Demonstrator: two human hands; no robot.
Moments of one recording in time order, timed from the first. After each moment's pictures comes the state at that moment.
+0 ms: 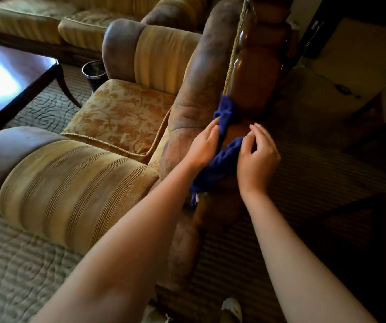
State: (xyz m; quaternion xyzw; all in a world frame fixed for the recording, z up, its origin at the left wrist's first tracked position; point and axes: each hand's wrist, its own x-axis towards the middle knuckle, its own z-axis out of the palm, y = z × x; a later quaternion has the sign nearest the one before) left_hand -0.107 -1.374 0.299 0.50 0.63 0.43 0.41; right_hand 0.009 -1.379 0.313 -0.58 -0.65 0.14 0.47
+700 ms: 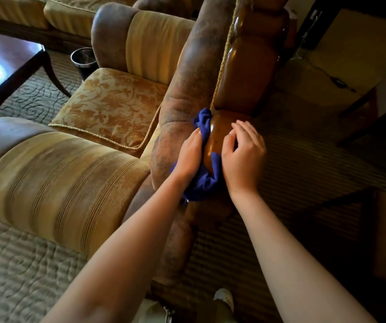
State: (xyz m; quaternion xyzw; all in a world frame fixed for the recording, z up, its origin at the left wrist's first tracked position) left_hand -0.099 -1.396 0.282 0.38 0.62 0.54 0.43; right_hand 0.006 -1.378 0.303 -0.56 -0.72 0.07 0.41
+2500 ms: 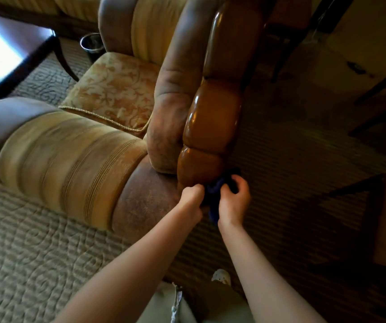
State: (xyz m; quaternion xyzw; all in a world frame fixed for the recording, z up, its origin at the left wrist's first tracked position) left_hand 0.003 -1.491 0.248 -0.07 0.66 0.43 0.61; right_hand 0.075 -1.485 0.253 -0.69 -0.35 0.52 0.37
